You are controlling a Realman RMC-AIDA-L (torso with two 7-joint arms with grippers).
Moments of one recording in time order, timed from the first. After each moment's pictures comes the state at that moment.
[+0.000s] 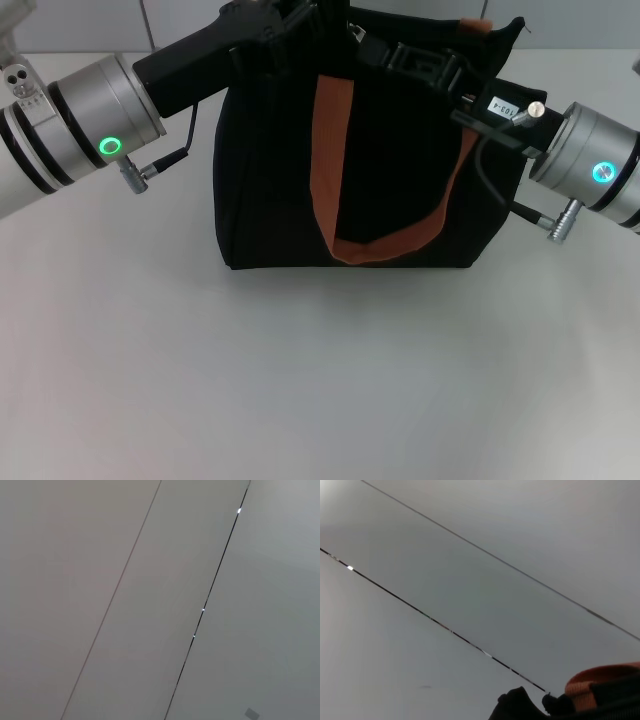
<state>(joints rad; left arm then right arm) -0.65 -2.08 1.13 0.46 1.12 1.38 -1.34 0.76 2.09 -0.47 -0.12 -1.67 -1.50 1.72</state>
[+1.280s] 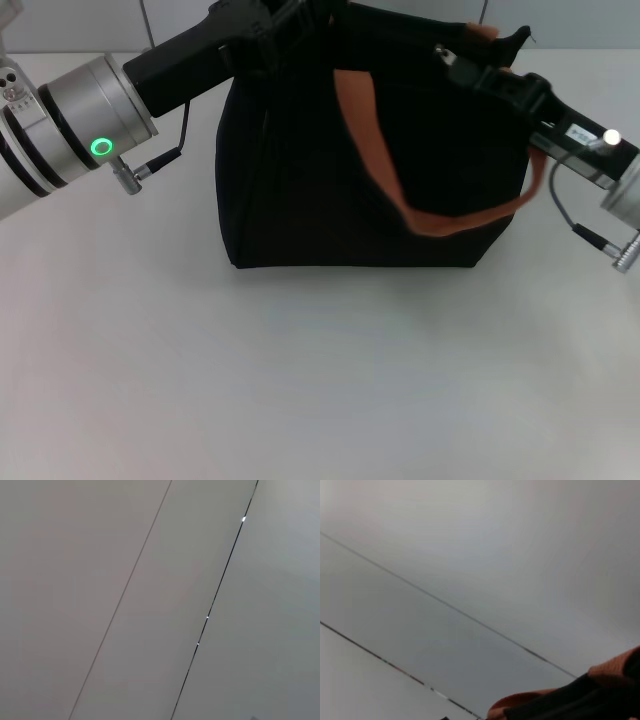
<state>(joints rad) -0.63 -2.08 1.12 0.46 1.10 1.39 -1.34 0.61 2.08 -0.43 -0.20 -1.66 -1.48 1.75</state>
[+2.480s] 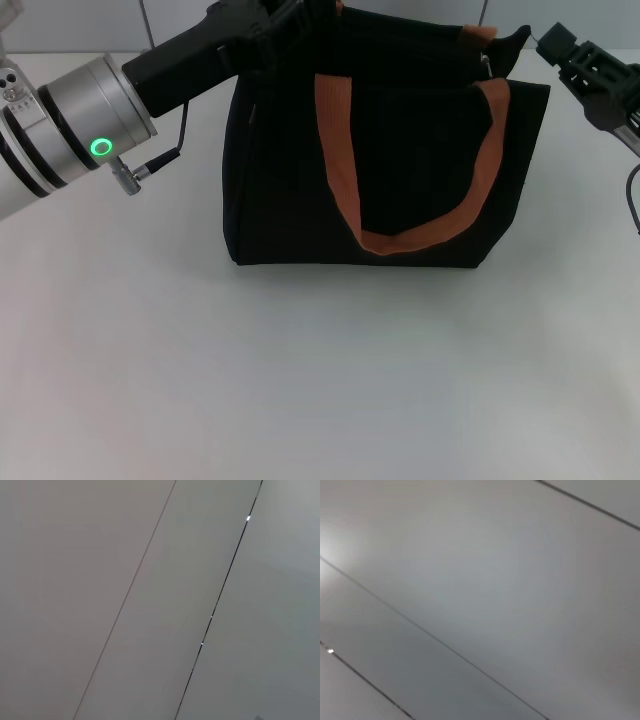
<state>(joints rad) -0.63 -2.08 1.12 0.46 1.10 1.38 -1.34 0.52 2.08 -0.26 -0.23 -1.66 -1.64 1.64</state>
